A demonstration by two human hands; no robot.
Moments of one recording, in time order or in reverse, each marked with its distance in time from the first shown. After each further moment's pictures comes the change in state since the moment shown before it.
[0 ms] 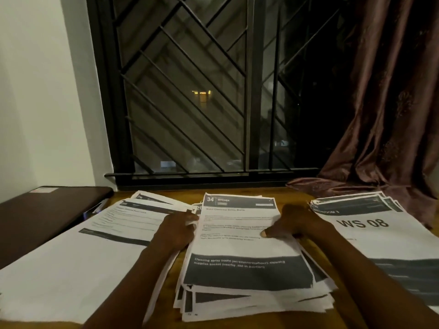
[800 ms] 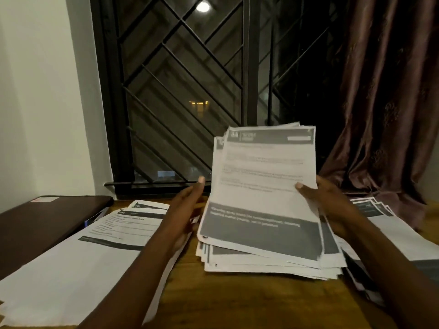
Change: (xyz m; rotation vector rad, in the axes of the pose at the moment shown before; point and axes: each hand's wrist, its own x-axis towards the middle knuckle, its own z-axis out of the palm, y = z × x) left_hand -0.026 0.058 -0.043 -1.175 0.019 -0.061; right_hand -0.027 0.032 -0.037 1.242 0.276 -0.430
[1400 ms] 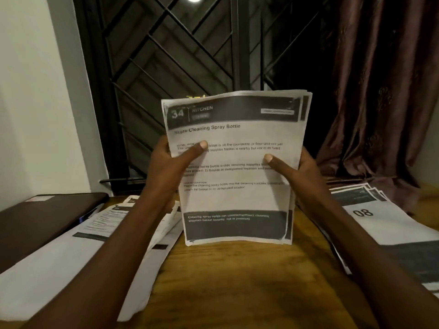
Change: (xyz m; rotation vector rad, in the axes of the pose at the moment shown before) left_hand -0.011 0.067 0.021 0.016 0.082 0.398; right_hand -0.011 -0.017 0.032 -0.033 0.044 -0.319
